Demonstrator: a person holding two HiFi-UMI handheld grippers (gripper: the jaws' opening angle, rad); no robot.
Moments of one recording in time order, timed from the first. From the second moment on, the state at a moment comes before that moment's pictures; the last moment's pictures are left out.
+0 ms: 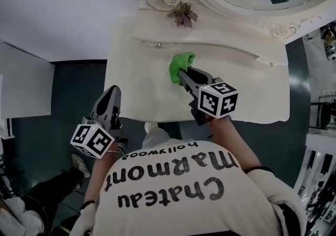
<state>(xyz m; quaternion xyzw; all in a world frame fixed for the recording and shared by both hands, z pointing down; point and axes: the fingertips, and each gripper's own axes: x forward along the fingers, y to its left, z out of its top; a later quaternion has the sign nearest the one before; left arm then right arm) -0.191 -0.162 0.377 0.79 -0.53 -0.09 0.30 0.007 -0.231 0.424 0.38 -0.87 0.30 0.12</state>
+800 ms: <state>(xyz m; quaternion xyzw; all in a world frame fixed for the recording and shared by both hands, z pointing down) -0.259 -0.197 0.402 0.78 -0.52 -0.09 0.33 -0.064 -0.272 0.511 0.36 -0.83 0.24 0.36</state>
